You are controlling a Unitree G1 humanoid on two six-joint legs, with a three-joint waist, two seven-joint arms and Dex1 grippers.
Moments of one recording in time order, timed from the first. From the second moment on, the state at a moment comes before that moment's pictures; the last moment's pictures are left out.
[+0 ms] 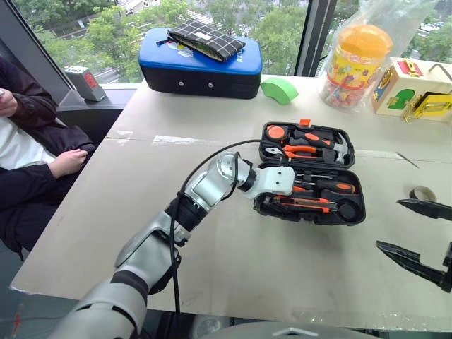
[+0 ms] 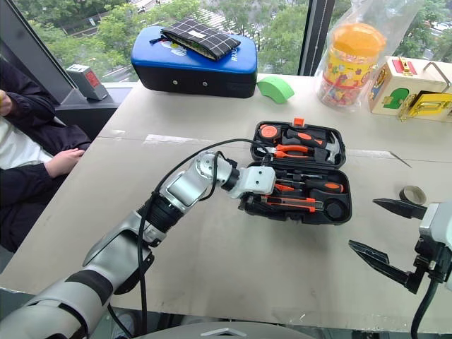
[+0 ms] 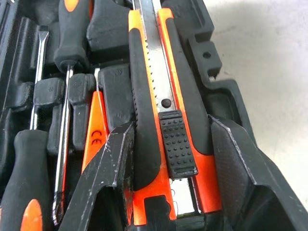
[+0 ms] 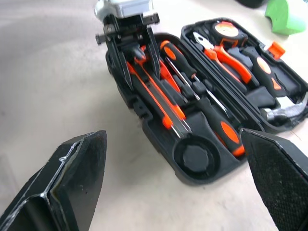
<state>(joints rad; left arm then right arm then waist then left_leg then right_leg) -0.85 0.34 -0.60 0.37 0.03 0.12 -1.27 0.64 -0.86 -0.92 -0.79 0.76 0.52 1.05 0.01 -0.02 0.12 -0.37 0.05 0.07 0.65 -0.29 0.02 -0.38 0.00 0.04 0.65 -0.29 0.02</state>
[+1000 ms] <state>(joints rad) -0.79 0.31 -0.51 0.31 -0.07 0.40 -1.31 0.66 -0.79 -0.93 -0.83 0.75 0.52 1.03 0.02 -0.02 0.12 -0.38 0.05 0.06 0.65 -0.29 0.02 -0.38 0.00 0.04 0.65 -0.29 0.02</state>
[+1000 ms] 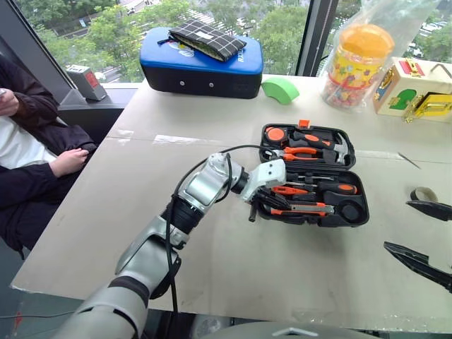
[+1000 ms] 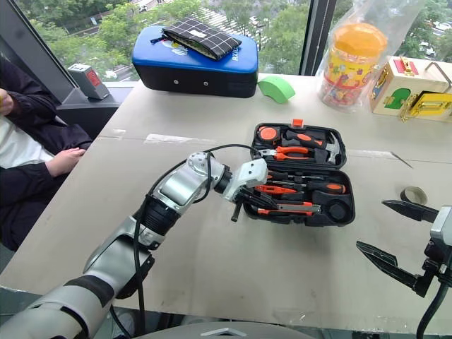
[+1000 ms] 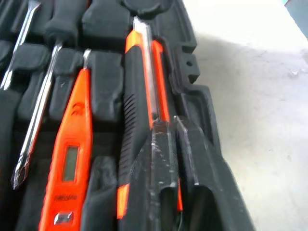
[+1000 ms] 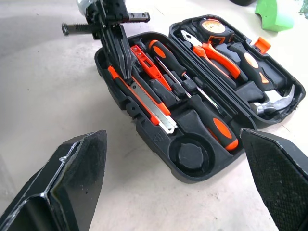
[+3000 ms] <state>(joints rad) -0.54 0.34 -0.25 -0.22 -0.42 0.49 -1.18 -0.52 -1.07 0.08 0.33 0.36 1.13 0.61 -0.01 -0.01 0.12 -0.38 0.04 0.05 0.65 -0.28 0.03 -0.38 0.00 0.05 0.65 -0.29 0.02</state>
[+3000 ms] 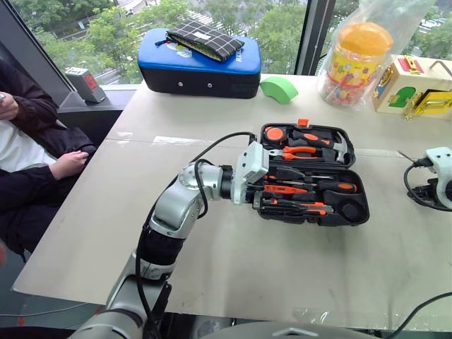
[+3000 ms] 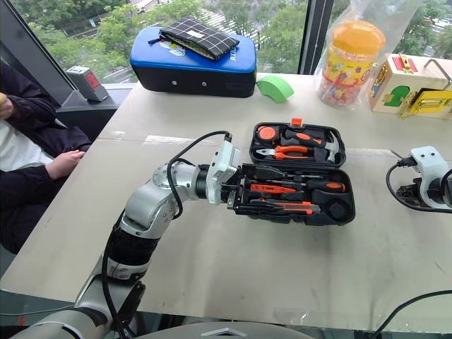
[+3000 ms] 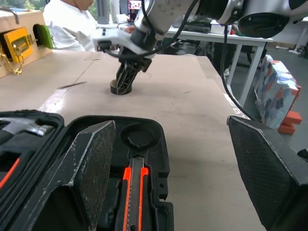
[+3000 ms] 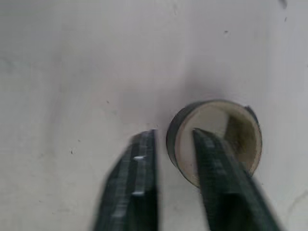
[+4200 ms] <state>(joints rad) -0.34 0.63 -0.07 -0.32 -0.67 0.58 -1.23 -0.32 -0.96 -0.21 -0.80 0.82 1.61 0.51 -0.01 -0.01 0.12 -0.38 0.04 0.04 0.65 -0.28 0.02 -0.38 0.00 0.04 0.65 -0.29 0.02</state>
